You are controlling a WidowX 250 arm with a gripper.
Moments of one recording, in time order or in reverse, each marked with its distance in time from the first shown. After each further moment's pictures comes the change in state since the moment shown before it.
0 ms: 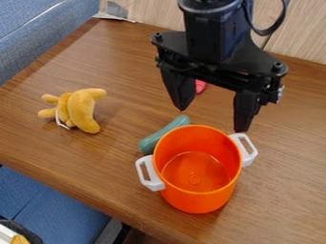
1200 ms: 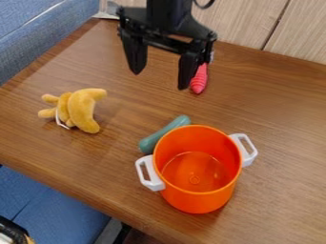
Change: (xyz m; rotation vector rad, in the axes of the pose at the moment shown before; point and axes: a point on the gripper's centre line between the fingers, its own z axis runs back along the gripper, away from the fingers) arm 0.036 0.094 -0.037 0.194 0.137 0.156
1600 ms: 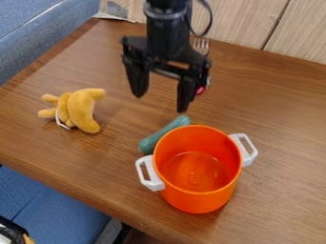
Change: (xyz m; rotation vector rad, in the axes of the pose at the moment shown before) arm -0.009 -0.012 -0.028 -0.068 0.068 -0.060
